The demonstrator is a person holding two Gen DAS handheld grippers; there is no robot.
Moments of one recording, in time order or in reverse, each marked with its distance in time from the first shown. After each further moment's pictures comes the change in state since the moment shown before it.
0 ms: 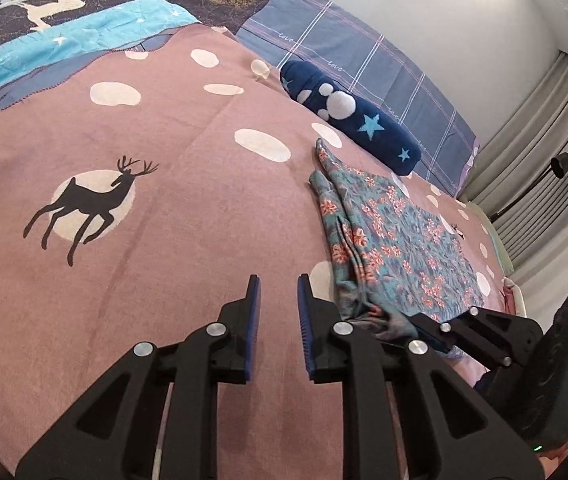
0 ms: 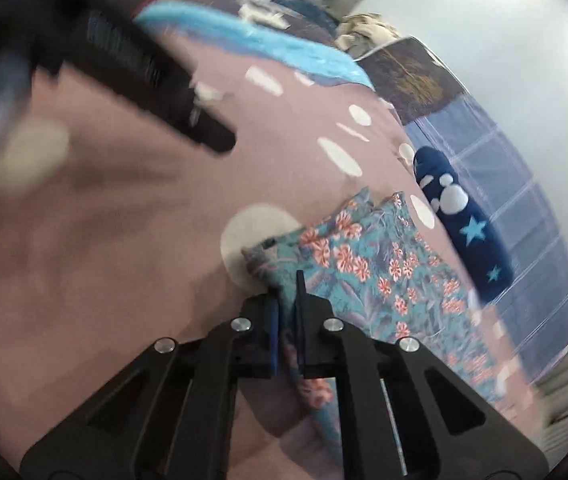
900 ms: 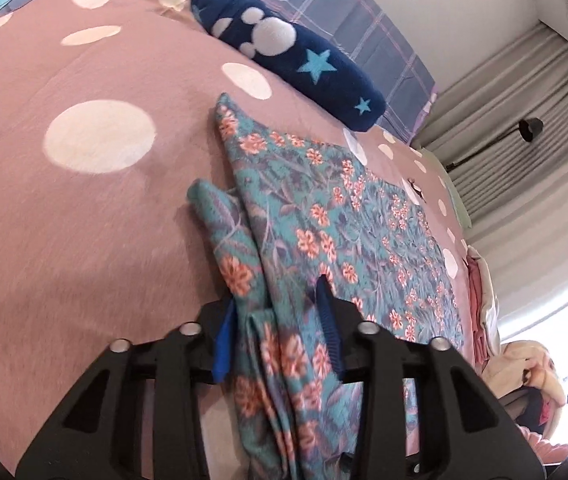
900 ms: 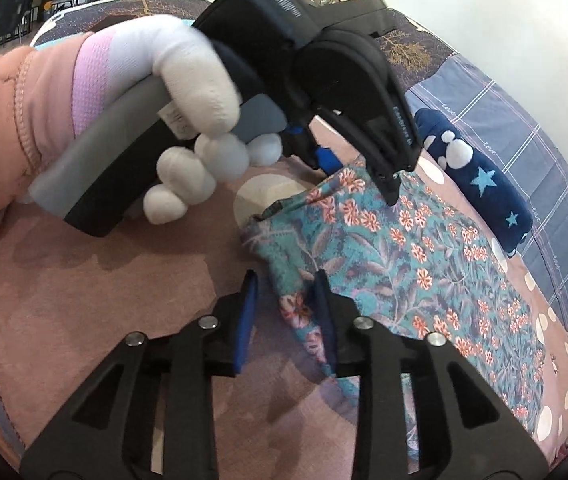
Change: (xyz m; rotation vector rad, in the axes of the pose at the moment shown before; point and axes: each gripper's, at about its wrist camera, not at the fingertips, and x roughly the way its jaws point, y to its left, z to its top) left arm 0.139 -0.056 0.063 0.078 0.260 -0.231; right arm -0.005 0.001 -0.026 0.132 0.041 0.052
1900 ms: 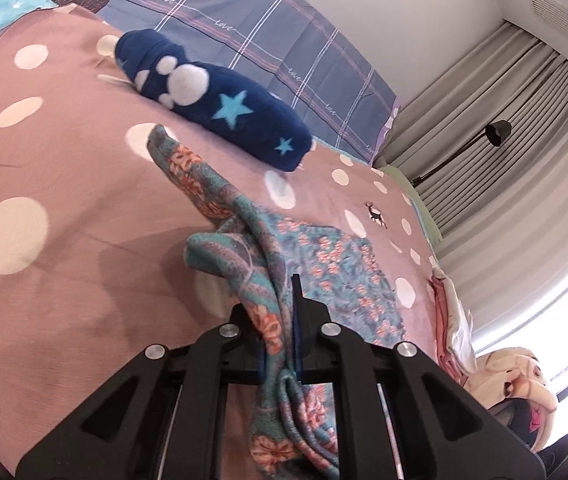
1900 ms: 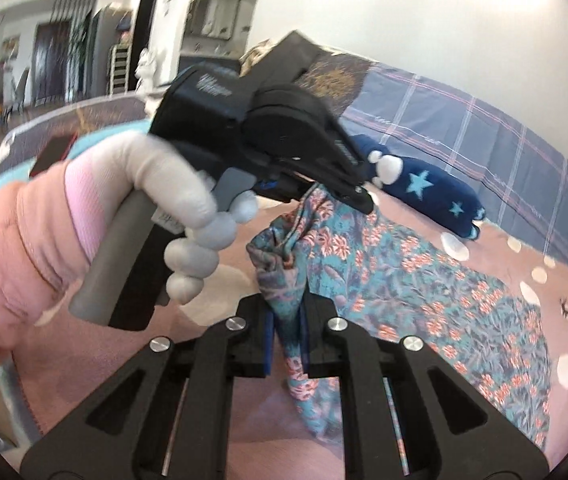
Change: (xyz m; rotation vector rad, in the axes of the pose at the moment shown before) left arm -0.006 -0.087 0.037 0.057 -0.094 -0.079; right arm -0.068 -0.082 -0.004 0.359 -0.226 -0.054
